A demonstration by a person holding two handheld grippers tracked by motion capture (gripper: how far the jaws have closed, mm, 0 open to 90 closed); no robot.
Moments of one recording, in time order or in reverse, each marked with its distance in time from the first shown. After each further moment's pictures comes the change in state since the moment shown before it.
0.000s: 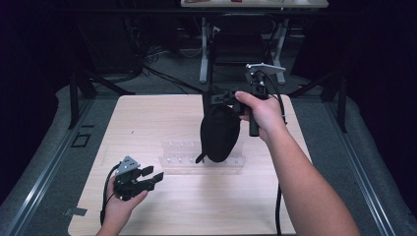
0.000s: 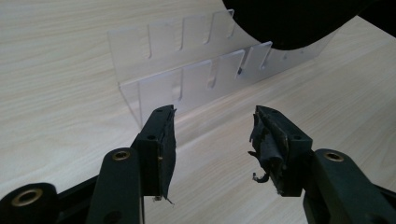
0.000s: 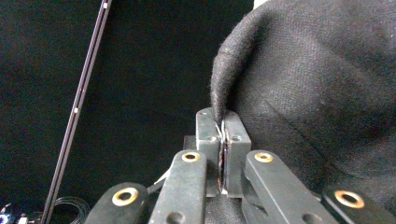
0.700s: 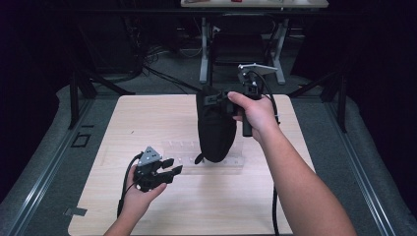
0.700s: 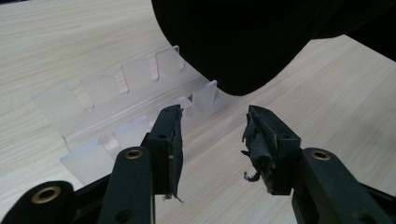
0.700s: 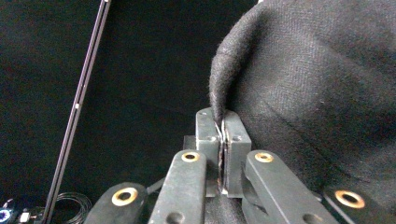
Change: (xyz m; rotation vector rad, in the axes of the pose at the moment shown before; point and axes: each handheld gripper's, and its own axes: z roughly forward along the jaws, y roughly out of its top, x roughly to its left) left arm -0.039 0.038 0.021 0.008 -0.056 0.098; right arm 0.005 0.000 0.015 0.013 0.008 -0.006
